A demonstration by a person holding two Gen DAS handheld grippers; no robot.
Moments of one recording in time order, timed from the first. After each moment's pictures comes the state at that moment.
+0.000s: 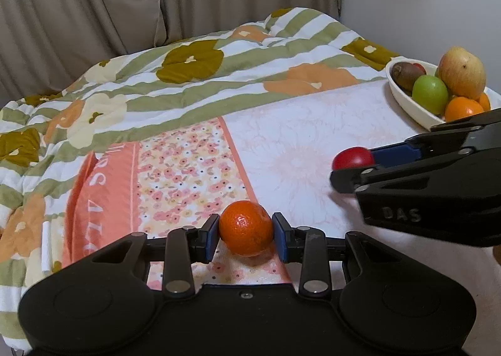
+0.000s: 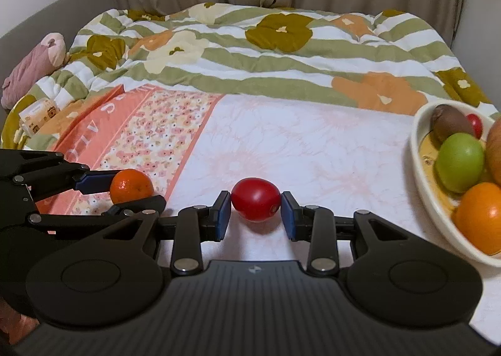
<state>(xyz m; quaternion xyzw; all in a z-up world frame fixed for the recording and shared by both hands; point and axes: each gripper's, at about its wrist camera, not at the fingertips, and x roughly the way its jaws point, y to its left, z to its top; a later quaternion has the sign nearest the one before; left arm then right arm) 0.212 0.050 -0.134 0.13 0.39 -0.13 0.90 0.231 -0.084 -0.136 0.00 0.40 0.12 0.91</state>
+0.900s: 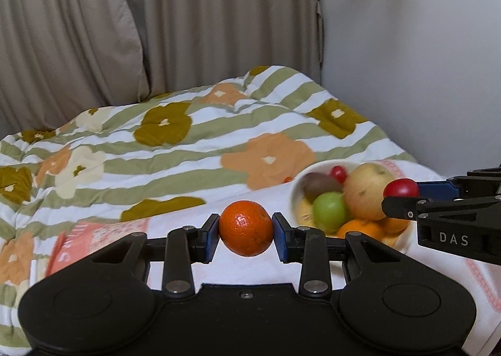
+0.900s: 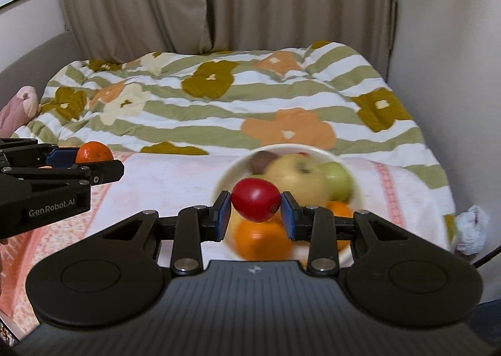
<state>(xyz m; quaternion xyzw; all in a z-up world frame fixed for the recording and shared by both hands) 0.196 -0.094 -0.028 0.10 0.33 -0.14 0.93 0.182 -0.298 -0.037 0.03 0.35 0.05 0.94</state>
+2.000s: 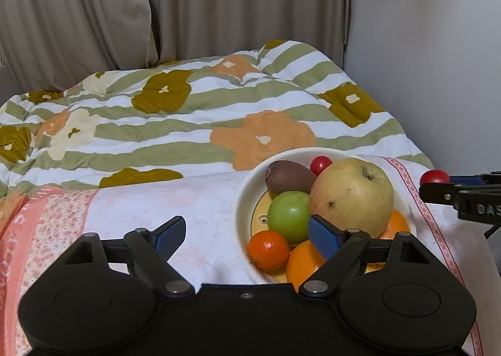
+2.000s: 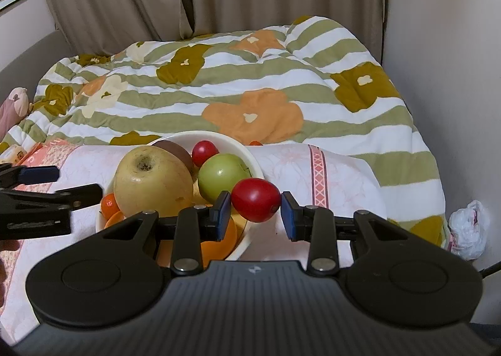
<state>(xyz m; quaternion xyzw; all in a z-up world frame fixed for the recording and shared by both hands) 0.227 -0.175 -0.076 0.06 0.38 -0.07 0.92 0.240 -0.421 -0.090 0.05 0.38 0.08 0.92</state>
